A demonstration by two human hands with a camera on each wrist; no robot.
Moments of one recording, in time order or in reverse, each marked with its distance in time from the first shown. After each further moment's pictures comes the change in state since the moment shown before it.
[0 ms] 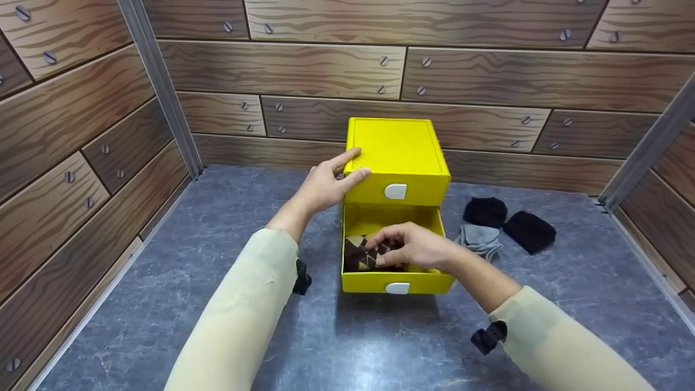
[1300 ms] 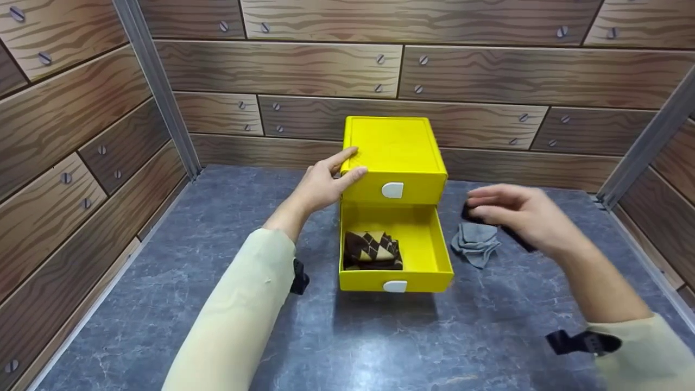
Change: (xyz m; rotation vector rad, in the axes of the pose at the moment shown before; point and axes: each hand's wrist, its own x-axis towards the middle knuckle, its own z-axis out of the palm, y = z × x) left_hand -0.001 0.000 0.001 0.007 -0.001 -0.016; right_hand -0.115 0.014 -0.099 0.049 0.471 -0.098
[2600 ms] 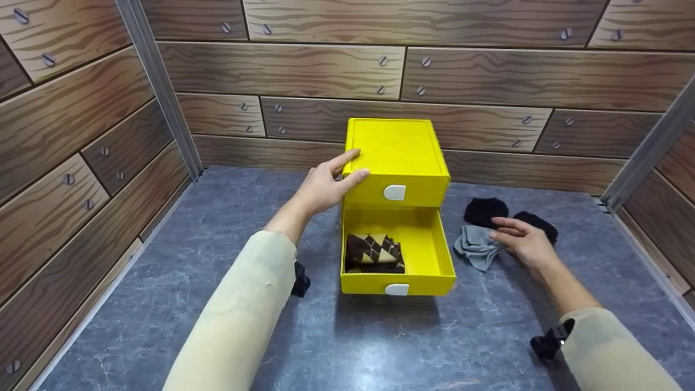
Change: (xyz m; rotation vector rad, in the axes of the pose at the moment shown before) left_hand 0.000 0.000 0.000 -0.010 -0.003 0.002; right_hand 0.009 0.175 -0.005 0.173 0.240 0.318
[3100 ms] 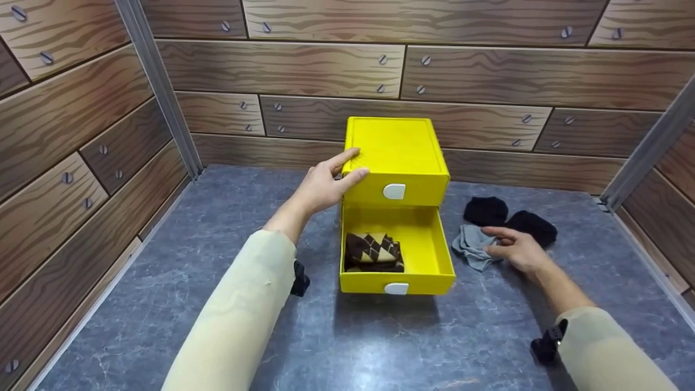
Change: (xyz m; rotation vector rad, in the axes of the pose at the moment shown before) left_hand 0.000 -0.001 0.001 -0.001 0.003 0.005; right_hand -0.001 0.004 0.006 -0.307 -0.146 0.026
